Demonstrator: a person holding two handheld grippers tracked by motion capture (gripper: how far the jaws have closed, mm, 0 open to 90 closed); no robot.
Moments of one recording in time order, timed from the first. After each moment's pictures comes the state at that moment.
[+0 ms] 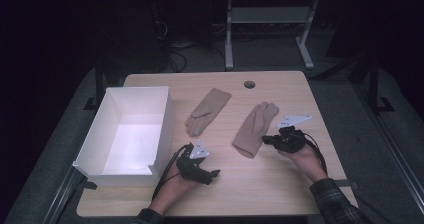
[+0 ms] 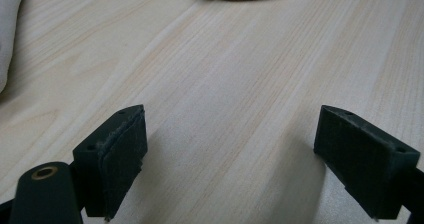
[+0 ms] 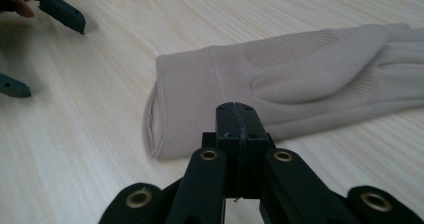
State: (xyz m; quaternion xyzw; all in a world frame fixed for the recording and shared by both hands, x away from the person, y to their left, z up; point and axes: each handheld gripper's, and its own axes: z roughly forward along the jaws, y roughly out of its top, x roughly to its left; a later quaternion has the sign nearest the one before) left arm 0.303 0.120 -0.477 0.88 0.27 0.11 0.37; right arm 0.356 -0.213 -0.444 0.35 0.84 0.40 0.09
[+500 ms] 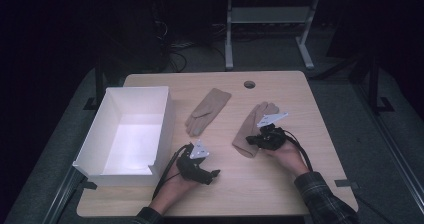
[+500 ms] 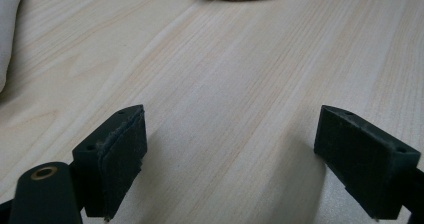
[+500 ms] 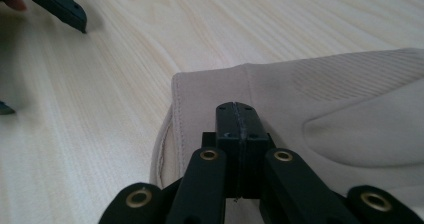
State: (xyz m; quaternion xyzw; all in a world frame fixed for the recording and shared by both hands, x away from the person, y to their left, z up) left arm 0.303 0.119 -0.477 0.88 0.27 0.11 0.37; right arm 0.377 -0.167 -0.463 0.32 0.86 0.38 0.07
